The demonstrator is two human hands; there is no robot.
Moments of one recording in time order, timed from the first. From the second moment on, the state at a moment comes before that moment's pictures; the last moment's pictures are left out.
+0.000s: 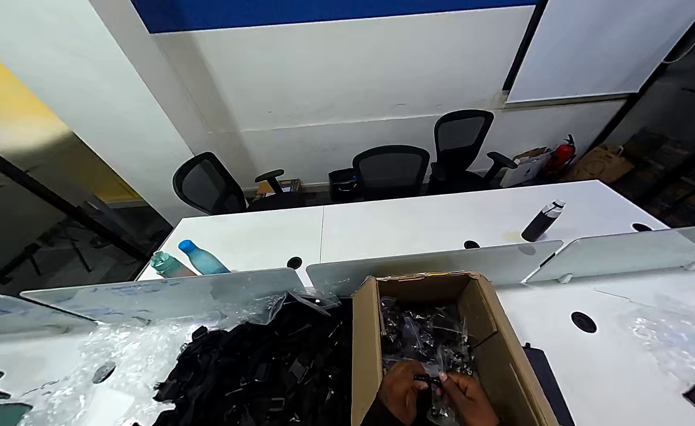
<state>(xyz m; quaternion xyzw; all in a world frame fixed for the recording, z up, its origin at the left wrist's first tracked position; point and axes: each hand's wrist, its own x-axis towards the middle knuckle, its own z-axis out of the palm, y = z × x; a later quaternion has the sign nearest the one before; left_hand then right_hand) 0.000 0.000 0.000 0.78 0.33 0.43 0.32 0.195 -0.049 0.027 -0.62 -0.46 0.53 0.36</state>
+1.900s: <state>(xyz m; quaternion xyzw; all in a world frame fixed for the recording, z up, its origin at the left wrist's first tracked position) 0.041 -0.017 -0.003 0.75 0.43 0.32 0.39 0.254 -0.028 -0.016 -0.56 -0.59 0.49 0.30</state>
